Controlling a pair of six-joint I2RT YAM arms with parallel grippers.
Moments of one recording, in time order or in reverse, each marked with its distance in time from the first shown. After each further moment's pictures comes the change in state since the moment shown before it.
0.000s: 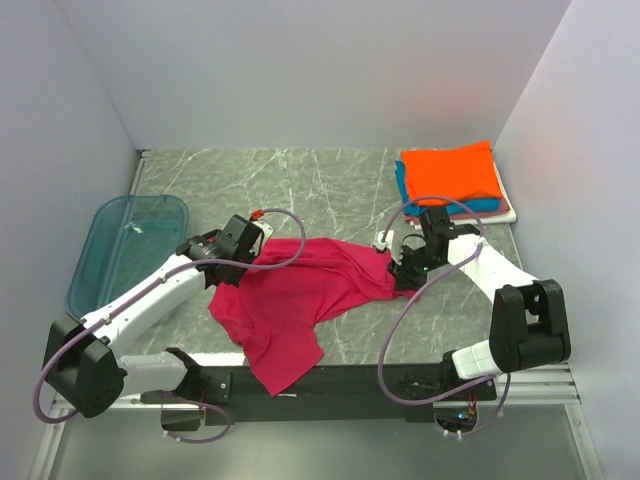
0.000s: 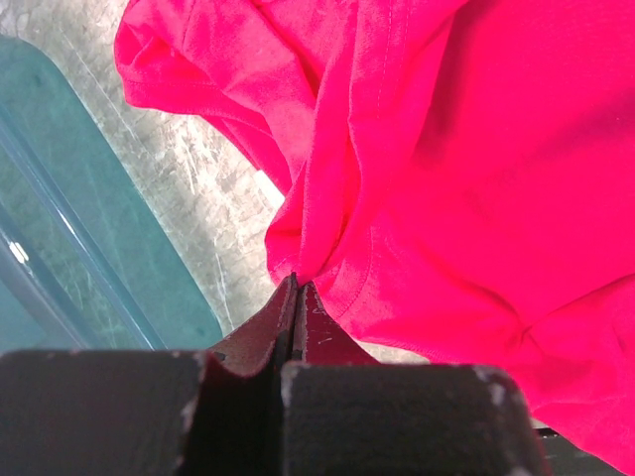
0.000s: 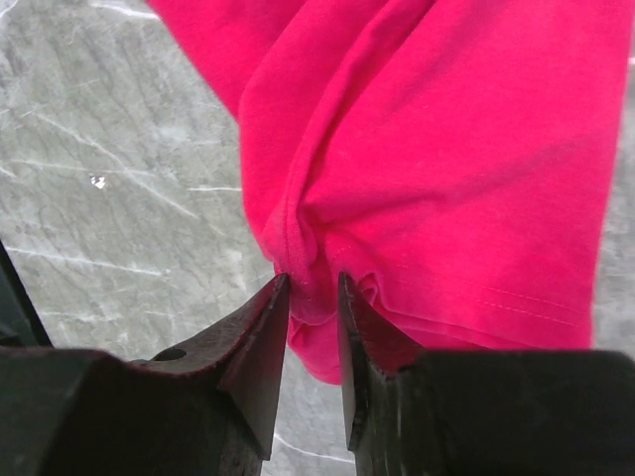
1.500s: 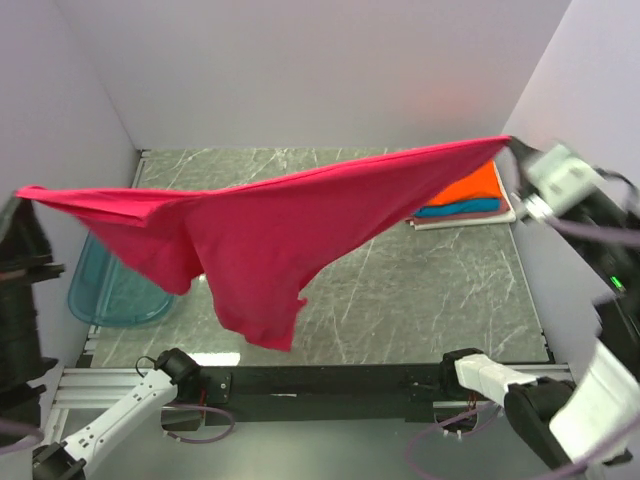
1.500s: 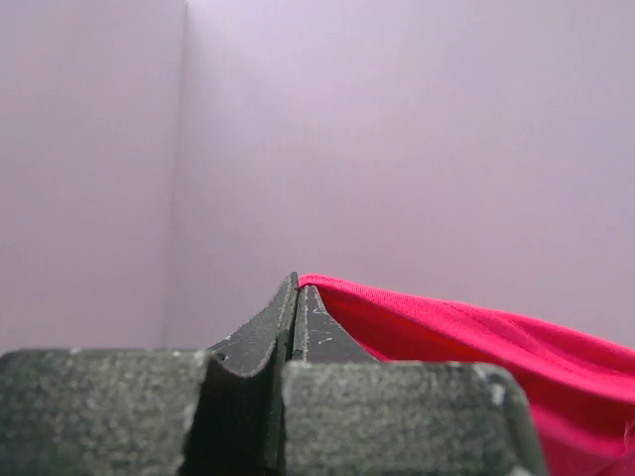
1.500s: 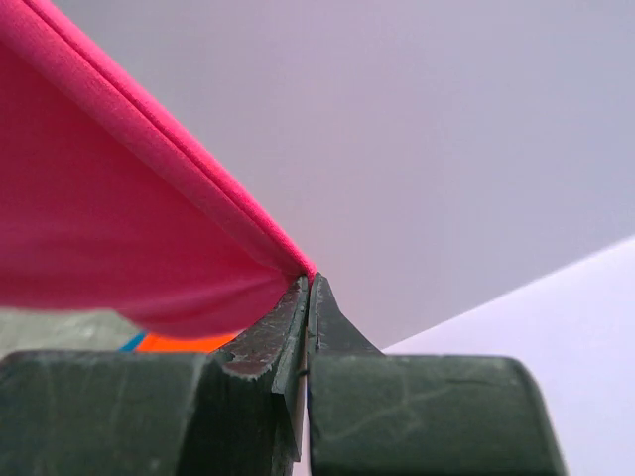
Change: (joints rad) left arm 0.003 -0.774 0.461 0.606 -0.198 0.174; right arm 0.000 -0.294 1.415 -0.272 0.226 0.194
